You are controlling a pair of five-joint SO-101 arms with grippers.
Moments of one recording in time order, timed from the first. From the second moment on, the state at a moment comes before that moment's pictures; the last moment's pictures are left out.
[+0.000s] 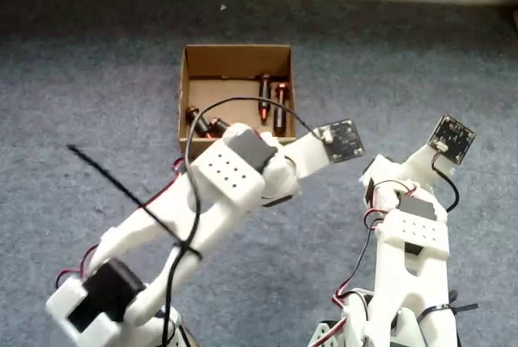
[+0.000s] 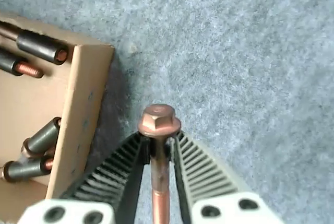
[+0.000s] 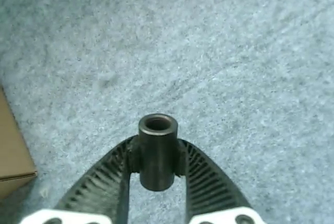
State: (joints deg) left arm 34.9 -7.1 17.5 71.2 -24.7; right arm 9.6 -37.2 63.9 31.9 -17.6
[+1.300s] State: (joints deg) left arm 20.9 -103.6 79.3 60.4 -15.8; right arm -7.0 -65.0 77.8 35.8 -17.3
